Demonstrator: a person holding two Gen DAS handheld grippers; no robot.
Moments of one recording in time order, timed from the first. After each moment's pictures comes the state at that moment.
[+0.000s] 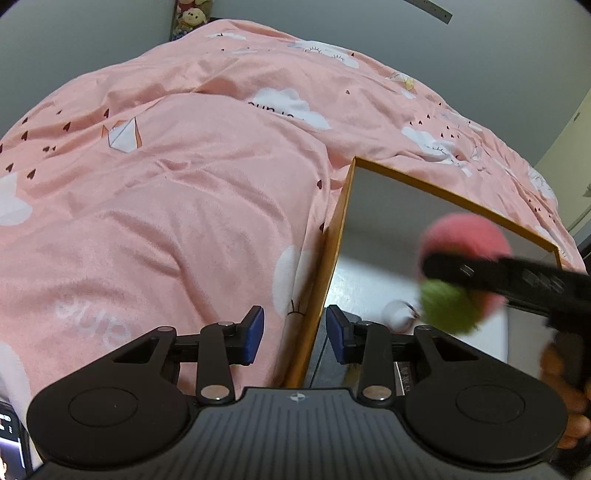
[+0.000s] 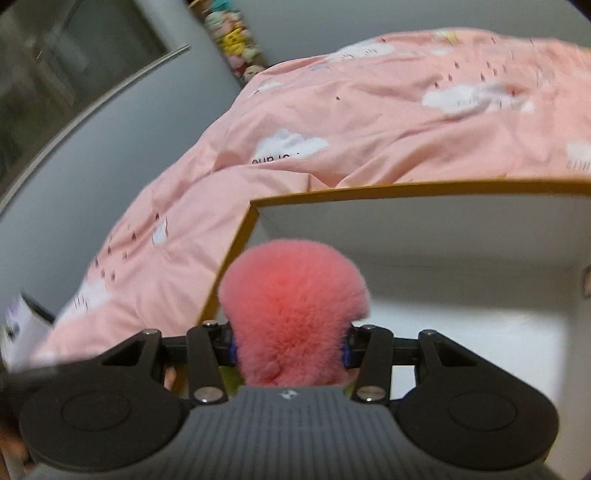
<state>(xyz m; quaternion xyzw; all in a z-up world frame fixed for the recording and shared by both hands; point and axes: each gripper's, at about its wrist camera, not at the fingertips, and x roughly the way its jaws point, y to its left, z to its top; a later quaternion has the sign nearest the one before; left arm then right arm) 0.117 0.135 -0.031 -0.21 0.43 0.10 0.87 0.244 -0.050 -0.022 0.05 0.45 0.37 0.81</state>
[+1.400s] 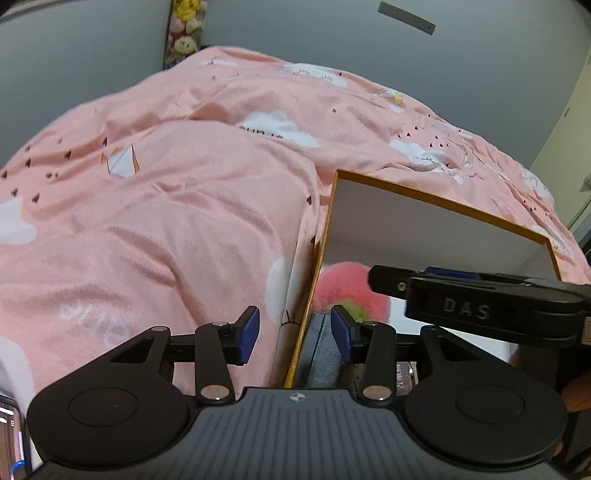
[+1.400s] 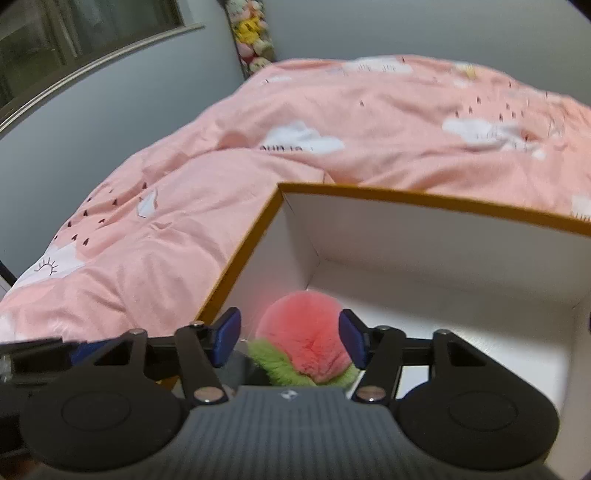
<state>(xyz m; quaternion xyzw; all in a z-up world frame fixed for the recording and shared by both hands) 0.105 0.114 -0.022 -0.16 0.39 0.11 0.90 0.211 -0.019 -0.020 -0.06 0.39 0.37 0.84</state>
